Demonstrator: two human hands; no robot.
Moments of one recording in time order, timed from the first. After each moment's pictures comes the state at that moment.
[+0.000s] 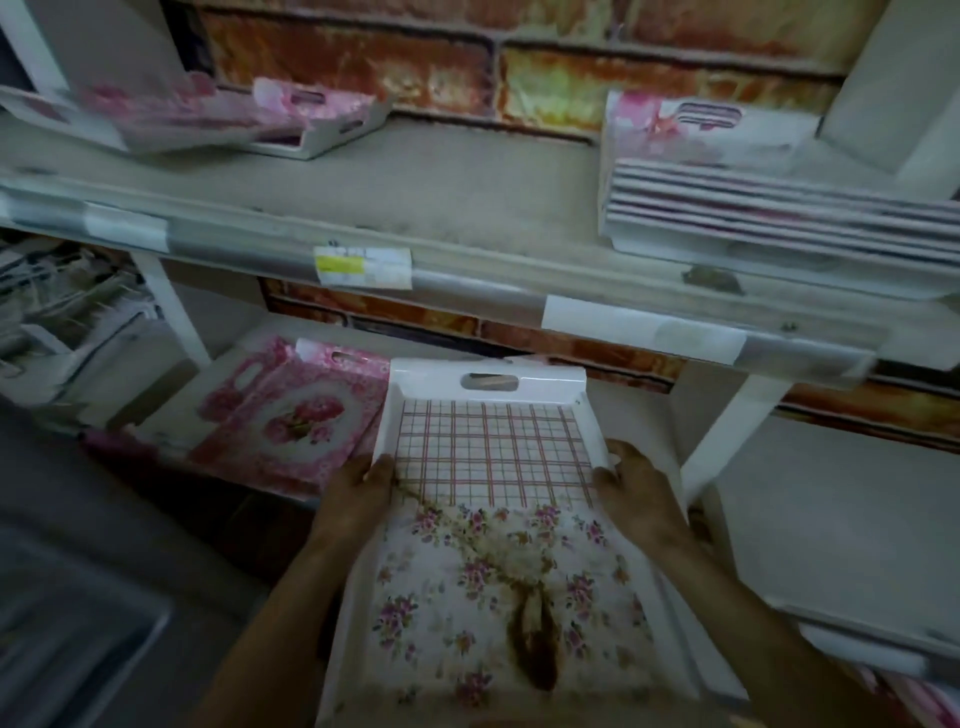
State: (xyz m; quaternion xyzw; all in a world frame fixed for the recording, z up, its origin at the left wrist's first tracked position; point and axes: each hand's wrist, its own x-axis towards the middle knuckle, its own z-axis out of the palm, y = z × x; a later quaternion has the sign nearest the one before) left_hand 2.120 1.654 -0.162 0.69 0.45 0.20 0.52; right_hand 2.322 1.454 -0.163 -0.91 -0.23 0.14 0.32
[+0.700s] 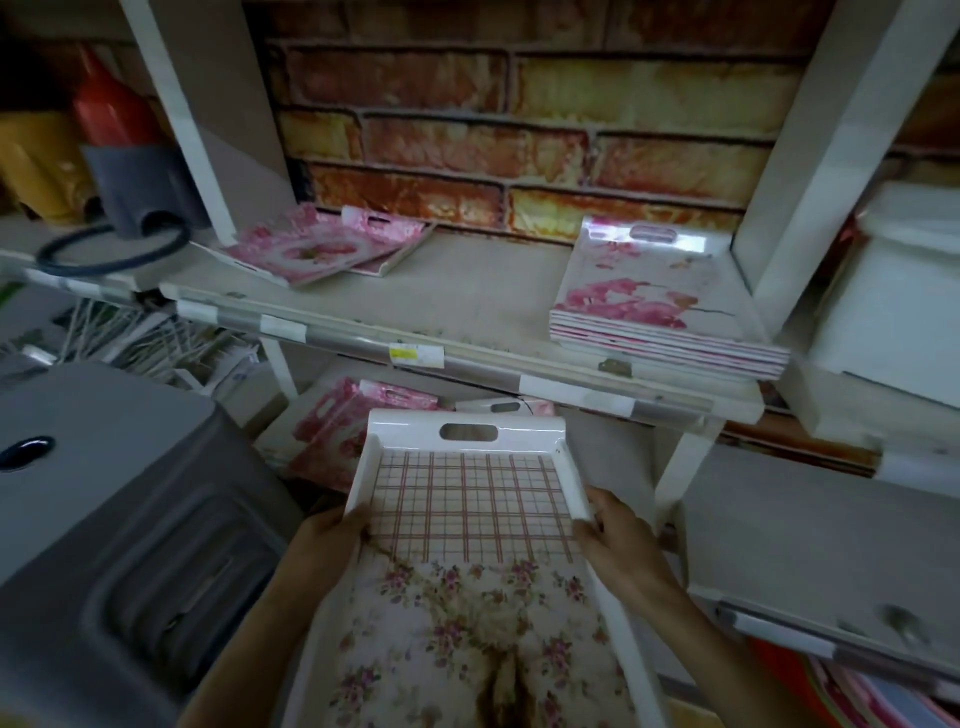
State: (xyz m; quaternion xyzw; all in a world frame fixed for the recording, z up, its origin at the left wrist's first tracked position) left_hand 1.976 1.549 0.016 0.66 0.53 0.16 0.51; right_hand 2.189 1.346 0.013 -0.86 -0.32 0.19 0.34
